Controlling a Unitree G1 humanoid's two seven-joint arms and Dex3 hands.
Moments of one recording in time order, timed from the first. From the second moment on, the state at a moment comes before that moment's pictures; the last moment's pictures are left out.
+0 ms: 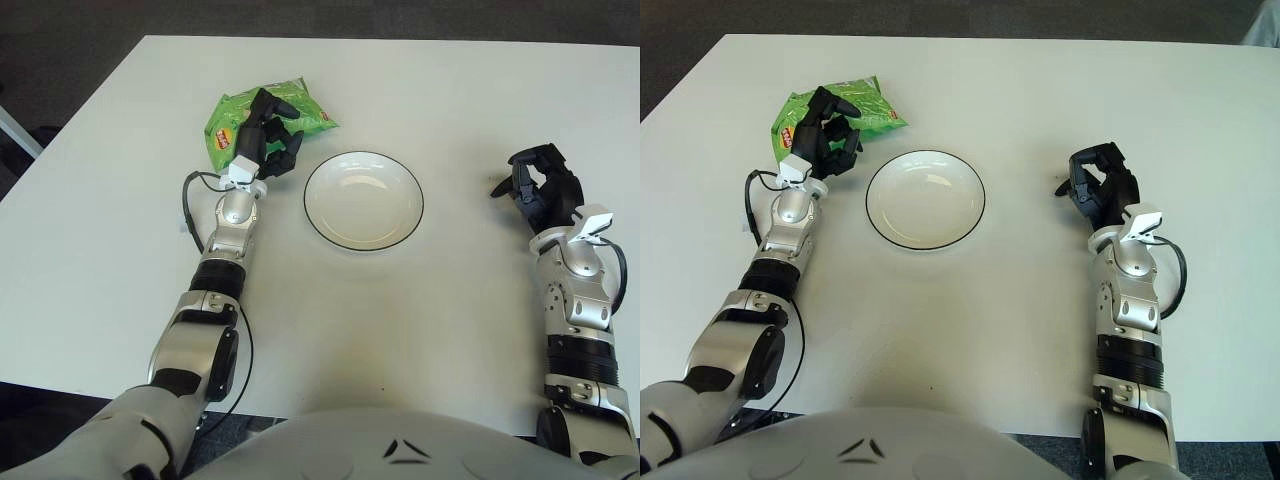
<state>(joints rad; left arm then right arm) -0.56 0.11 0.03 0.65 0.11 -0.68 0.09 -0.16 -0.27 -0.29 0.07 0.21 0.02 0.05</state>
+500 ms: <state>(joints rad) -0.59 0.19 -0.03 0.67 0.58 -0.88 0.60 -0.19 -0.27 -0.28 0.06 0.21 0.02 0.06</state>
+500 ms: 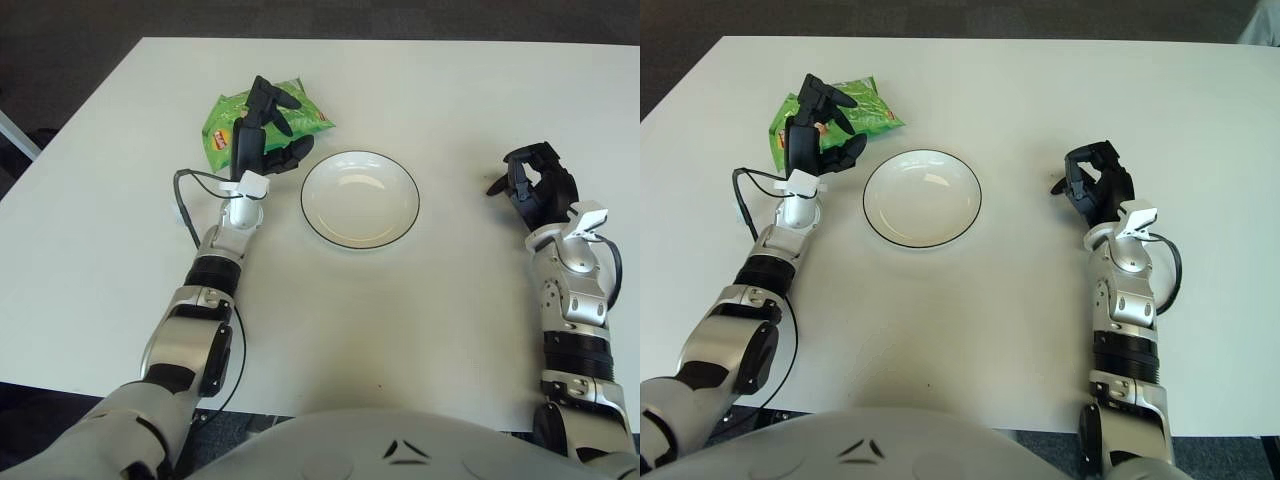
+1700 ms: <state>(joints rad) -0.69 0.39 -0.31 0.84 0.91 -0.58 1.13 -0.18 -0.27 -0.30 0.09 0.21 0.01 0.08</state>
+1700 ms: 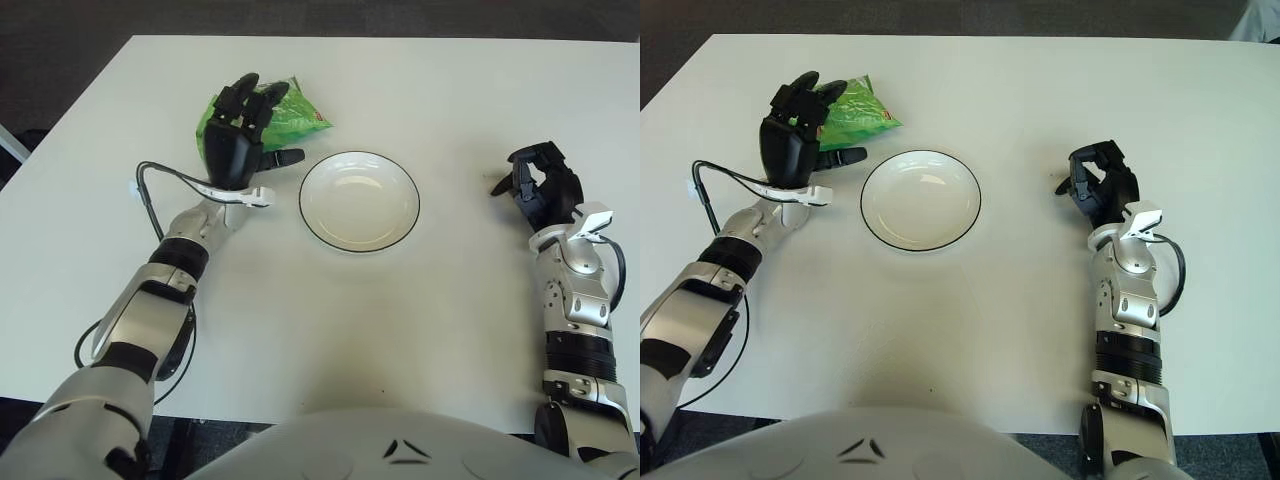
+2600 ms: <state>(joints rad) -0.59 0.39 -0.32 0.62 0.88 -0.17 0.83 -0.18 -0.28 -0.30 0.11 0.21 -0.01 0.09</state>
